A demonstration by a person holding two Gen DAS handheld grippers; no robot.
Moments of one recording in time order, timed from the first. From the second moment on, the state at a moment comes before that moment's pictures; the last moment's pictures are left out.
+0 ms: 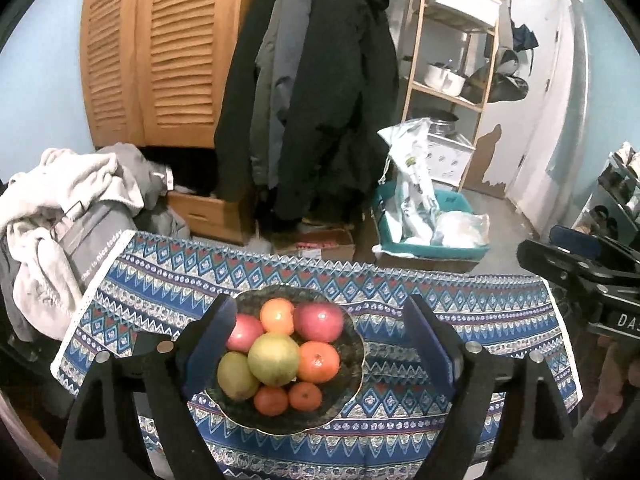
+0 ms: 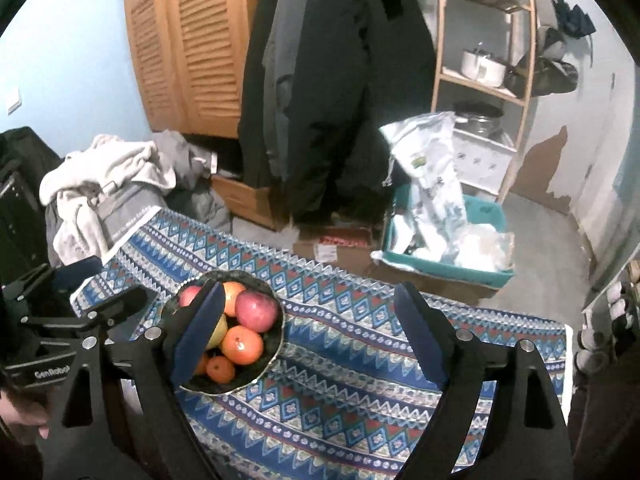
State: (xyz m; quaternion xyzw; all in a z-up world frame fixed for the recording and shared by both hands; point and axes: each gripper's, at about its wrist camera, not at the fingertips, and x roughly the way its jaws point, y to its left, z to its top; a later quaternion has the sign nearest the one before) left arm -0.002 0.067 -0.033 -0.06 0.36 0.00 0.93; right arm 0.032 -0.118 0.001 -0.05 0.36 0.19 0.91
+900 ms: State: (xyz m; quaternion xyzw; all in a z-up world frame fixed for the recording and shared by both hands) left arm -0.011 0.016 0.018 -0.03 0.30 -0.03 0.95; right arm 0.005 -0.183 0.016 -0.03 0.33 0.13 0.93
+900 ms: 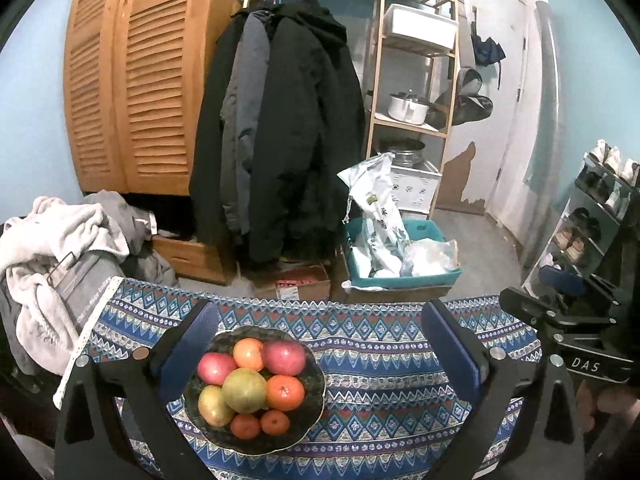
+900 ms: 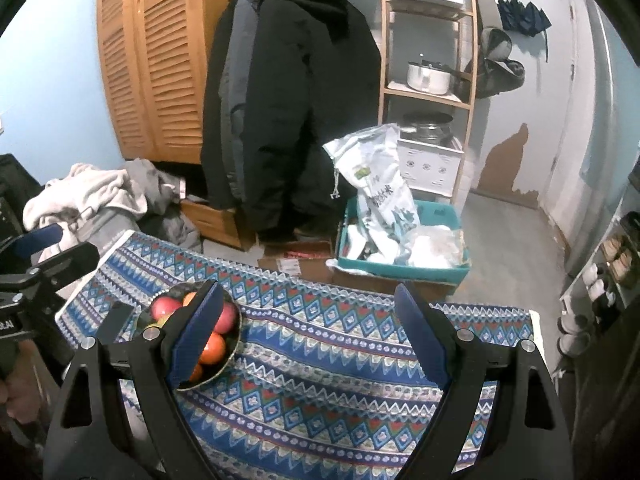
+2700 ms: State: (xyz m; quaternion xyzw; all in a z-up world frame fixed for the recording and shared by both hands) left arm -0.002 0.001 0.012 -0.01 0.32 0.00 0.95; right arm 0.015 -0.193 0.008 -0.02 0.34 0.12 0.93
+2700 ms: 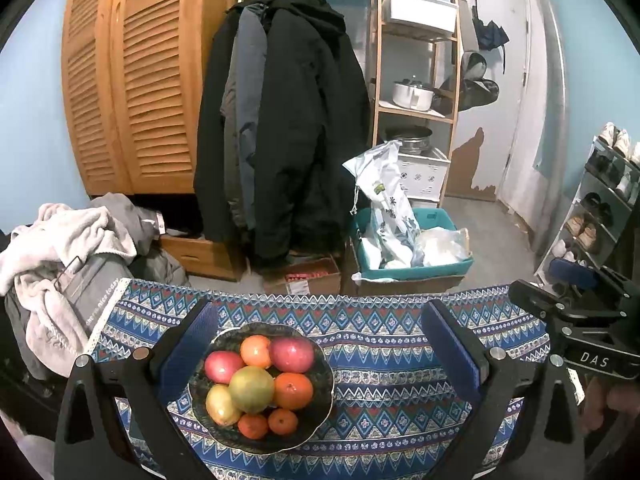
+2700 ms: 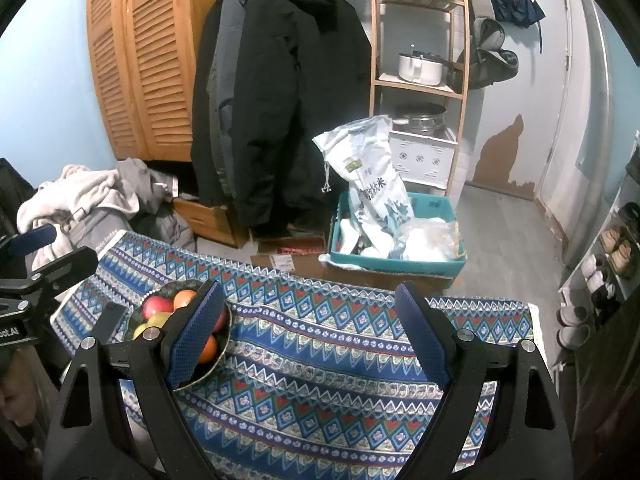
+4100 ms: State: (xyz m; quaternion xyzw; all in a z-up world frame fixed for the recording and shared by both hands) left arm -0.004 0.002 0.011 0.00 0.33 0.01 0.95; right arm 0.017 -0.191 0.007 -0.03 0.34 0.13 0.93
